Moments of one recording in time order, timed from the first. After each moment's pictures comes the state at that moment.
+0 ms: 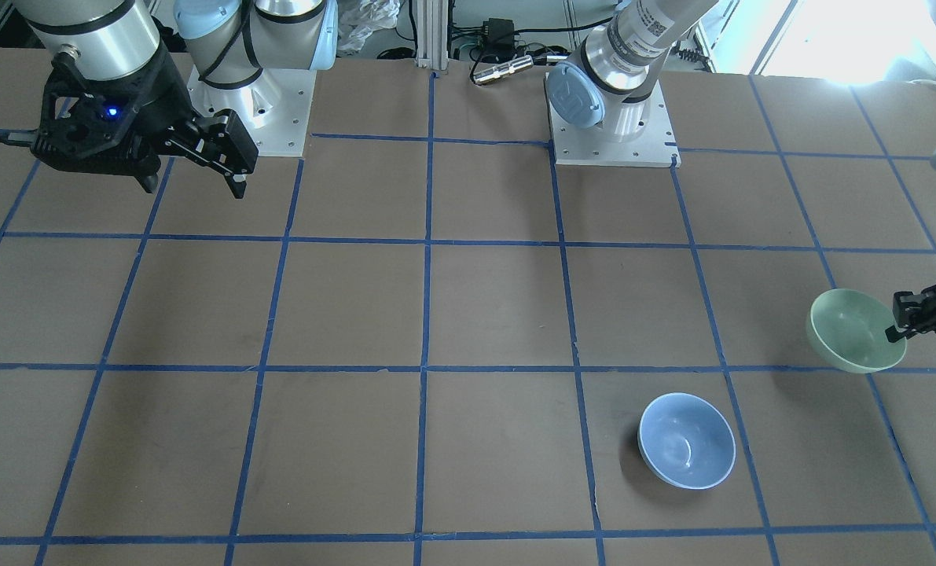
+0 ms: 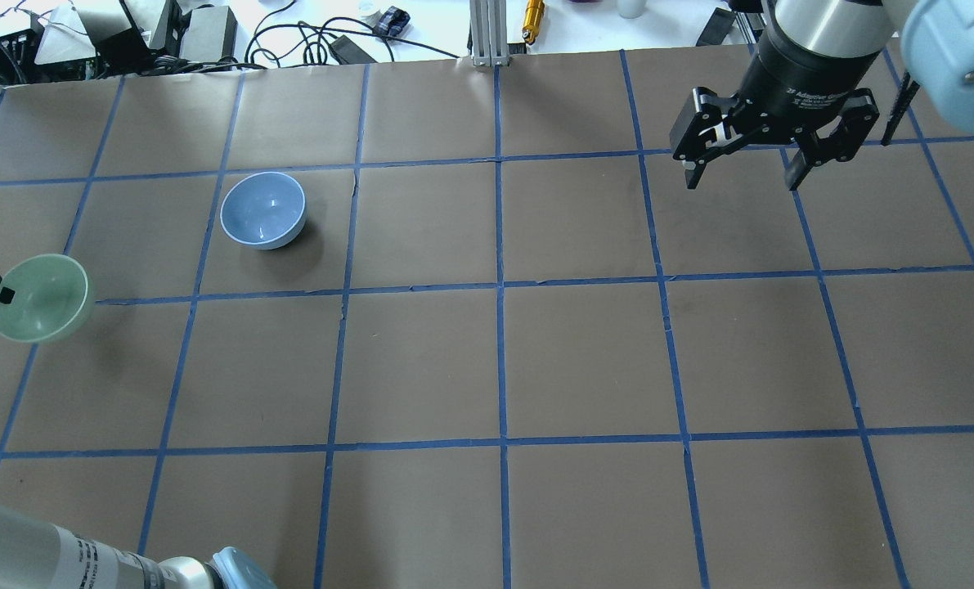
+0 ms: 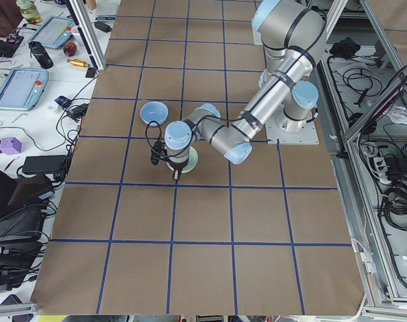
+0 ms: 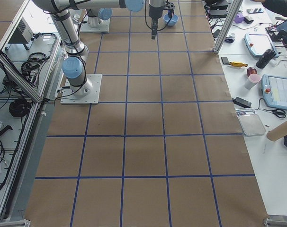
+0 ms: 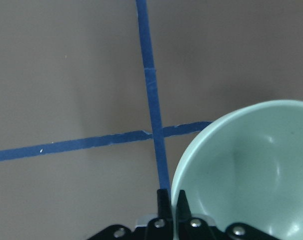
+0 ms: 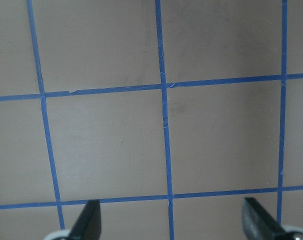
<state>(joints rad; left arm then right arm) -0.82 -1.96 -1.63 -1.14 1.46 0.89 1.57 -1.57 1.53 -1.51 -1.56 0.06</state>
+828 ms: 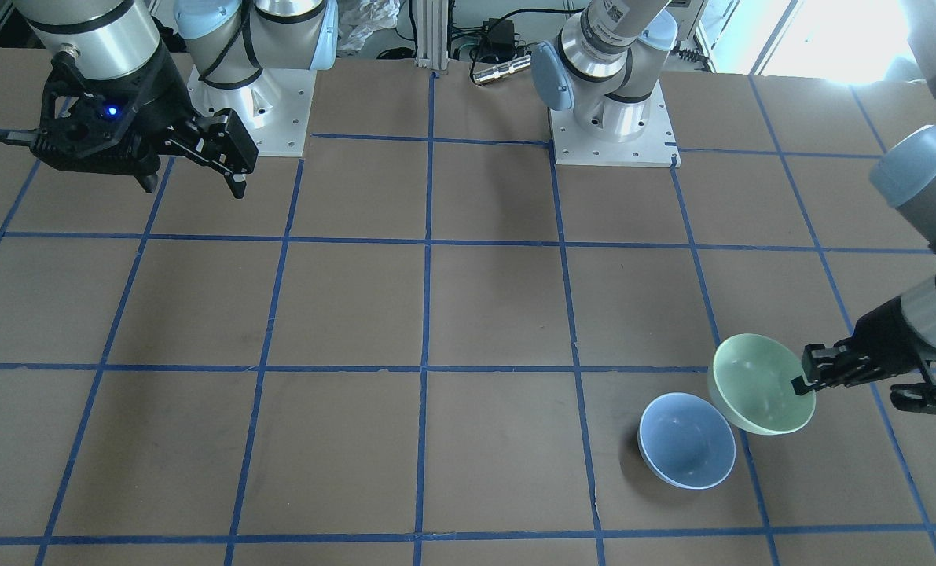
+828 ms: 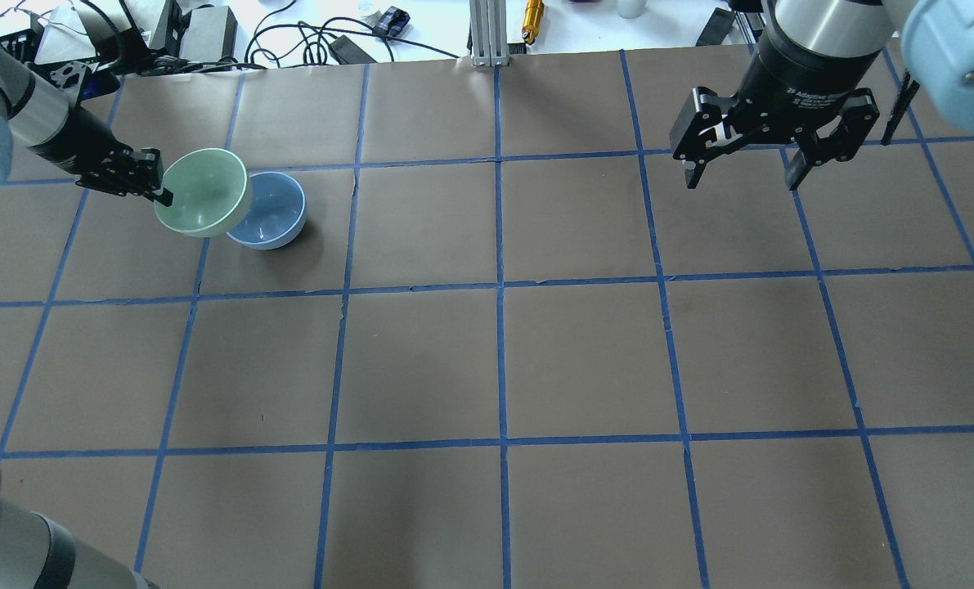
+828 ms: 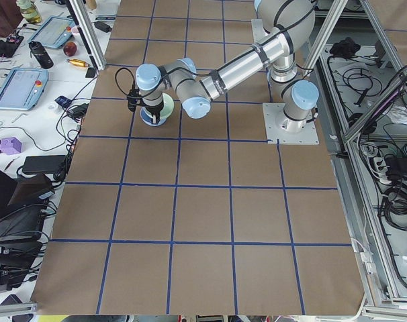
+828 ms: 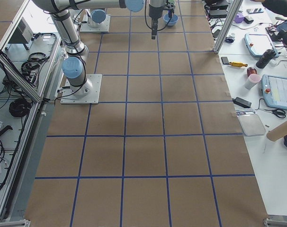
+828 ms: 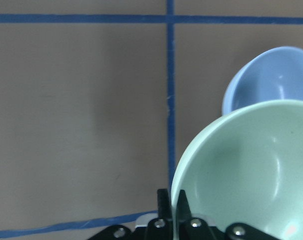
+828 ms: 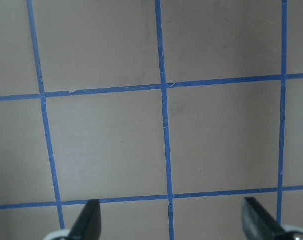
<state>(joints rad) -1.16 -1.97 -1.56 -1.21 1.35 0.40 1.57 -1.57 1.53 -1.51 -1.56 0.06</state>
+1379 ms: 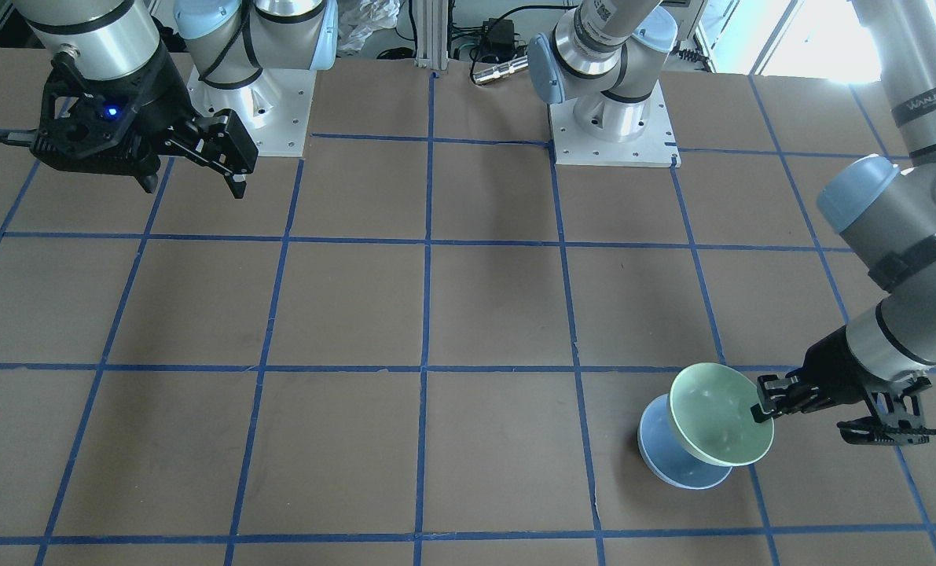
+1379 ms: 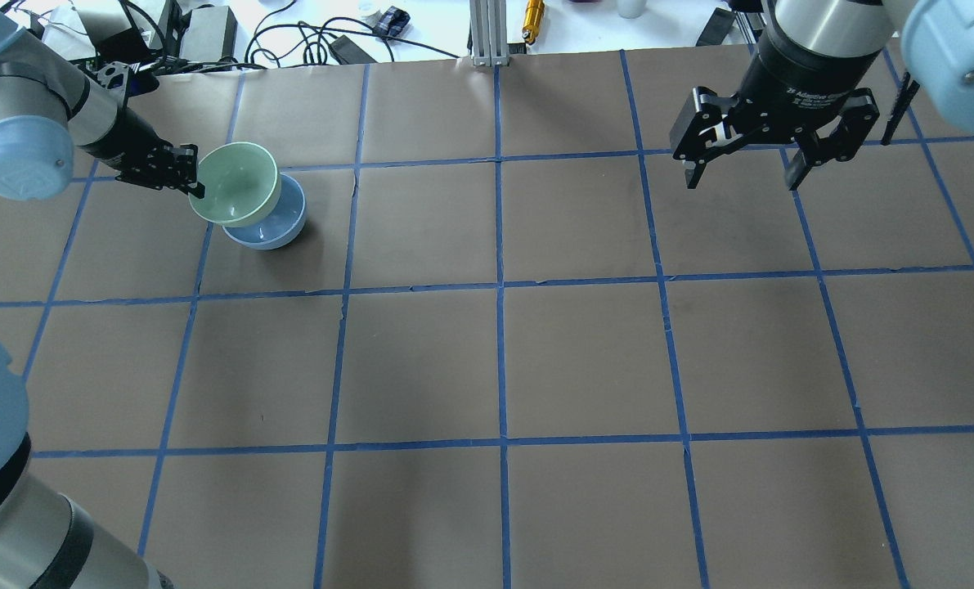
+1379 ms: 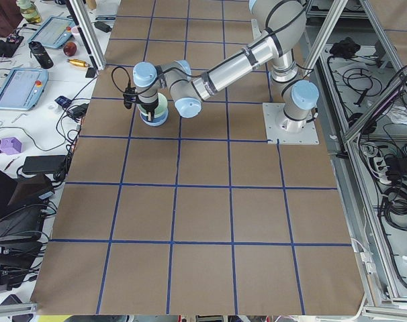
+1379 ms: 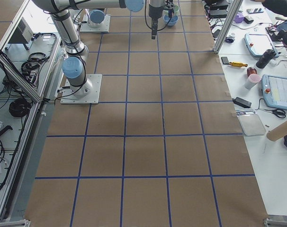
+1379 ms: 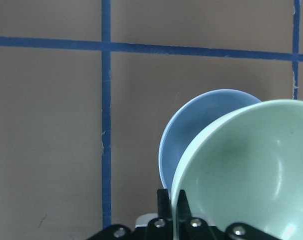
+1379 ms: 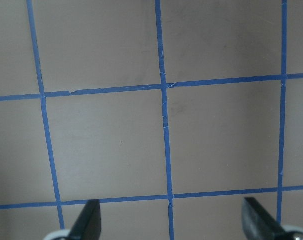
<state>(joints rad) -1.19 -2.05 -1.56 -1.07 1.36 0.35 1.57 -1.57 1.53 -1.51 -1.56 0.06</state>
